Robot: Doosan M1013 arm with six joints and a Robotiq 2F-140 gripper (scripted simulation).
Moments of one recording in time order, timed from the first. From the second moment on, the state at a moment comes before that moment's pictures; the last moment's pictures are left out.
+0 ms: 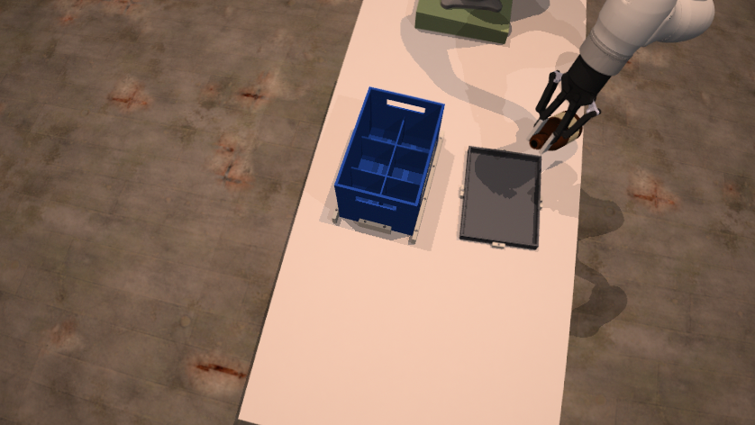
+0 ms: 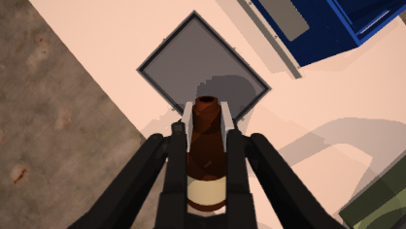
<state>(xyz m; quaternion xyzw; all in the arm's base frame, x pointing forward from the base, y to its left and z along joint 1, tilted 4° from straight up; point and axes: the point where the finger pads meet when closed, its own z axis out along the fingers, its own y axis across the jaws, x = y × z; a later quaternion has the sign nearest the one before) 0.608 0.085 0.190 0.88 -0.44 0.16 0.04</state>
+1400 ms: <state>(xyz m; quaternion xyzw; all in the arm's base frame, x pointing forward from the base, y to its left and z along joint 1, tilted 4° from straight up) 0.606 0.085 0.188 0.87 -0.44 0.20 0.06</state>
